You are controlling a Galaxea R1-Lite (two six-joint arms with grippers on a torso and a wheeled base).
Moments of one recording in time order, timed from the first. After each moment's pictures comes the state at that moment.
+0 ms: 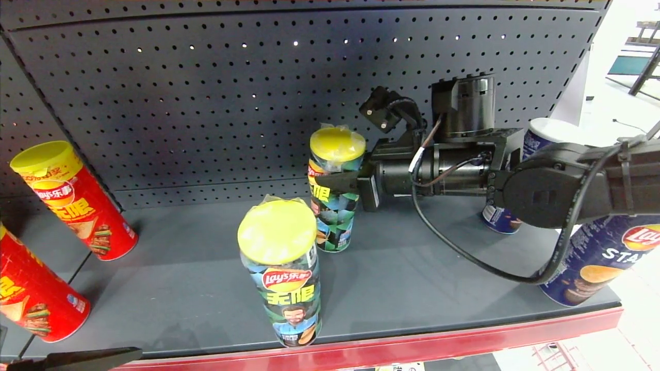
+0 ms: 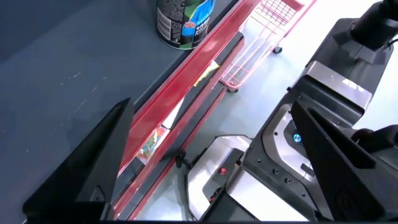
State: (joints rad) left arm -0.41 0.78 -0.38 0.10 -0.49 0.14; right arm 0.64 1.91 -1.36 -0.28 0.46 -0.24
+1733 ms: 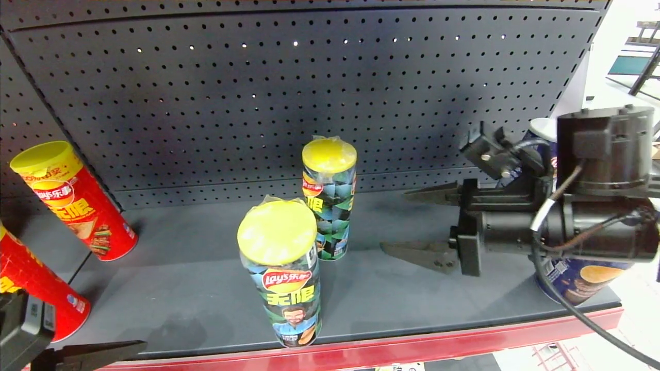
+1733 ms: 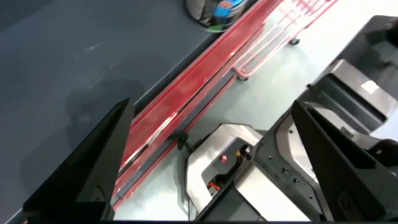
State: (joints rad) left arm -0.38 0.88 -0.38 0.10 -0.41 0.10; right arm 0.58 1.52 -0.87 -0.29 0.45 -0.22
